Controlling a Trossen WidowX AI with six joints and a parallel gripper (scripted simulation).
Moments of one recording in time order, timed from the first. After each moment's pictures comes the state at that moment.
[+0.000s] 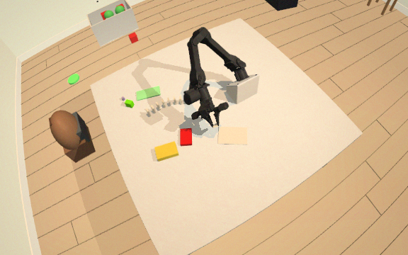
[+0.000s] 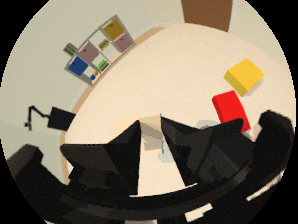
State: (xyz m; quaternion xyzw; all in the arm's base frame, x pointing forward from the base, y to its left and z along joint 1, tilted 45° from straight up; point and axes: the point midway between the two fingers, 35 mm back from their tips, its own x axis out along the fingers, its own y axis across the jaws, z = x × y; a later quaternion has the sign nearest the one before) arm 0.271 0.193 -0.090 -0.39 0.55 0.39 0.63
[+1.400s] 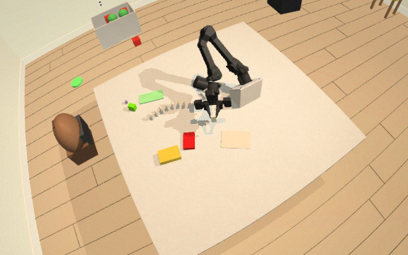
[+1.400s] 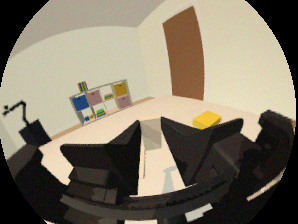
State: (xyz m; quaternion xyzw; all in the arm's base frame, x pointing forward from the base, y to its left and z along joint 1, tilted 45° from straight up) arm 0.257 0.168 -0.032 -0.35 0.19 0.52 0.76
